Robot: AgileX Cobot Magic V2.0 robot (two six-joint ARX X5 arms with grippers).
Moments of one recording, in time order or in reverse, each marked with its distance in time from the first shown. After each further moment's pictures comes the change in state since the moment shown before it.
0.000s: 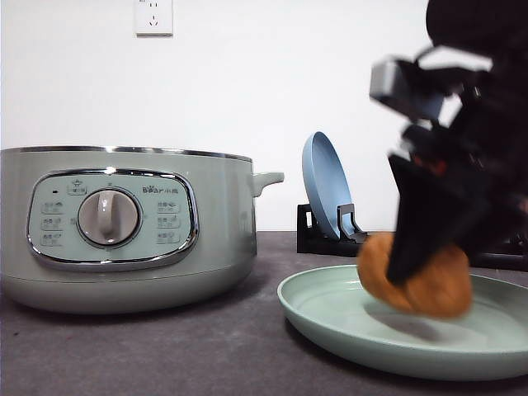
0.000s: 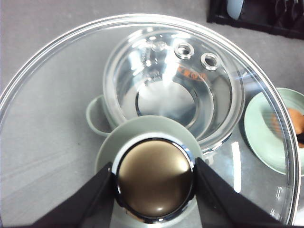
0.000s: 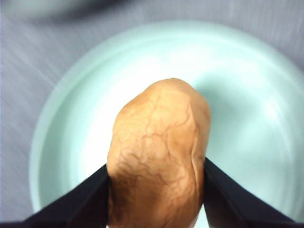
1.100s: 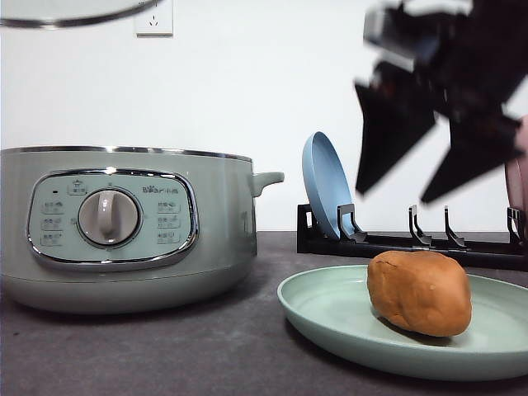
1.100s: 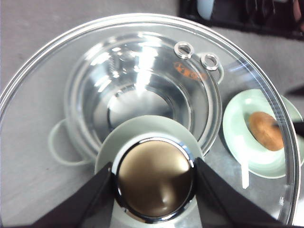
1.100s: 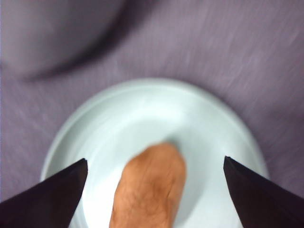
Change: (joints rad) left_arx -0.042 0.140 0.000 0.108 0.086 0.026; right_arx -0.005 -0.068 0.222 -0.131 0.109 0.052
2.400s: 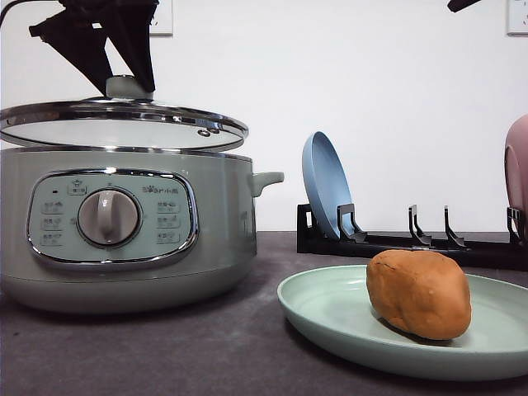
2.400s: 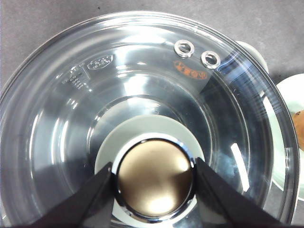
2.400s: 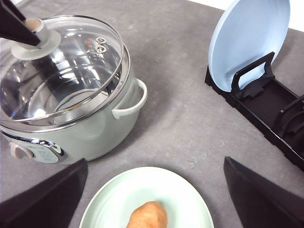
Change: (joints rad) left_arx -0.053 0.411 0.000 0.198 -0.005 0.083; right_arx 0.000 -0.286 0.192 -0.138 0.048 -0.008
